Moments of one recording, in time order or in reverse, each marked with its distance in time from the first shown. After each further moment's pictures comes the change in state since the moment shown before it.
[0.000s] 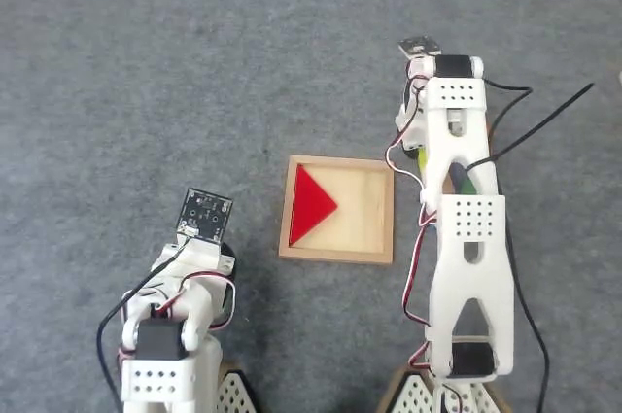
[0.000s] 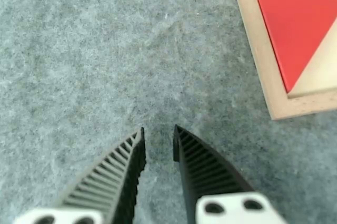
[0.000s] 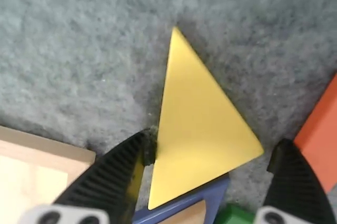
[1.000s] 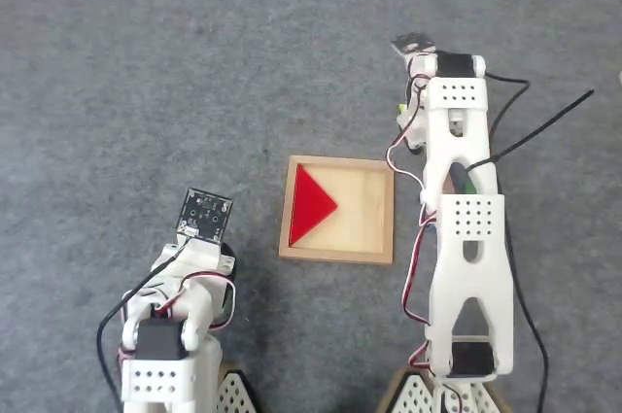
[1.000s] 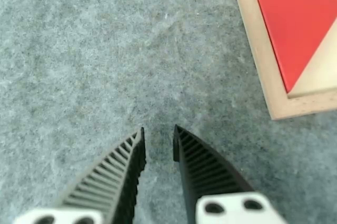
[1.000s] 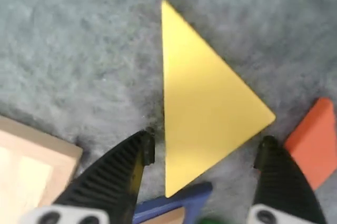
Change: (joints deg) left arm 0.0 0.0 0.0 0.0 0.0; right arm 0.1 1.0 -4.5 0.2 10.6
